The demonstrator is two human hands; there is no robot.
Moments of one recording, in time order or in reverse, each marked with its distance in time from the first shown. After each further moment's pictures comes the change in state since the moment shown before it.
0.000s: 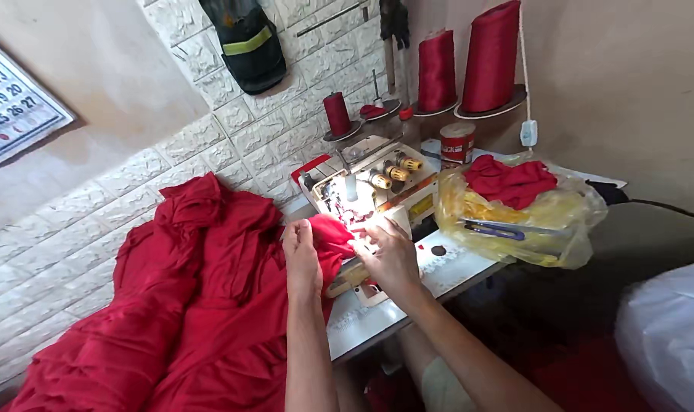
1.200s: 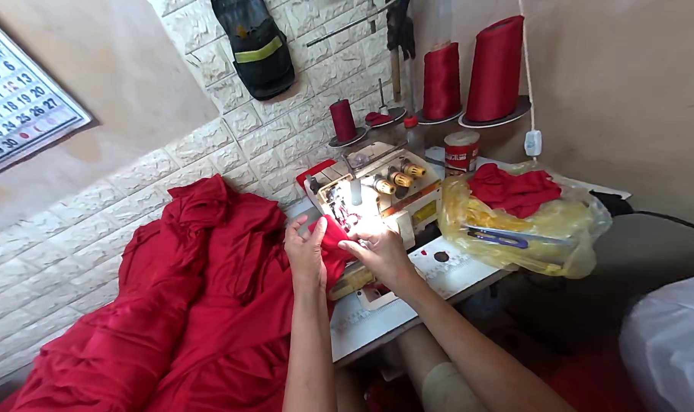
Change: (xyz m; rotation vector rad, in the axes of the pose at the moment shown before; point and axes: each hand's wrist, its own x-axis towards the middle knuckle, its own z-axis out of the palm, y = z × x) left_hand 0.007 -0.005 0.008 -0.110 0.132 -0.045; right_hand 0.017 0.009 0.008 0.235 -0.151 -0.068
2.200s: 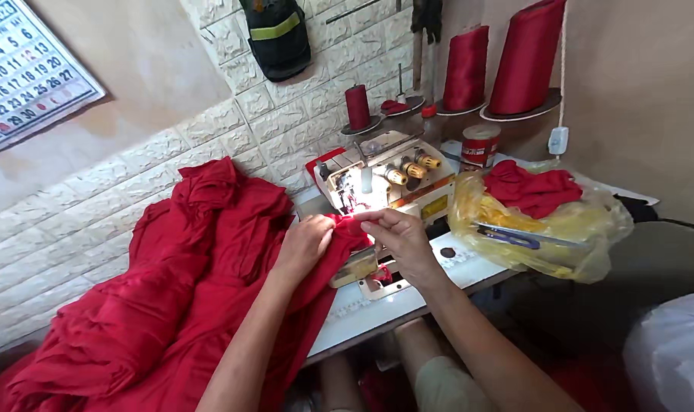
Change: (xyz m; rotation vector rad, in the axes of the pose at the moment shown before) left_hand 0.036 0.005 -0.056 1.280 -0.718 0.908; right_hand -0.003 -0.006 -0.020 0.762 -0.030 0.174
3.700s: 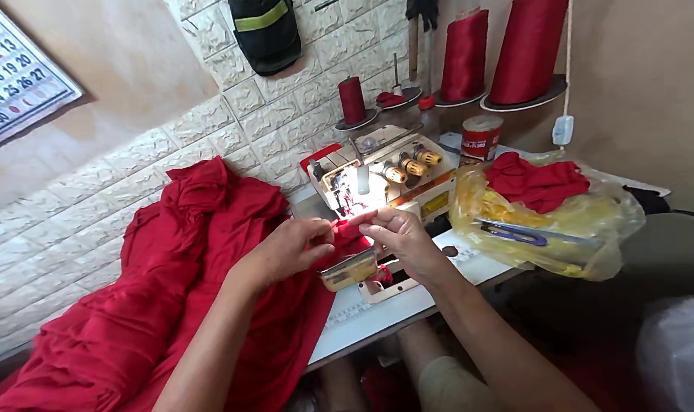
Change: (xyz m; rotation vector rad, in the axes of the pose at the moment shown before) left_hand 0.015 0.015 -0.072 -0.315 -0.383 0.050; right_hand 0.008 -0.010 -0.007 -0.008 -0.138 0.180
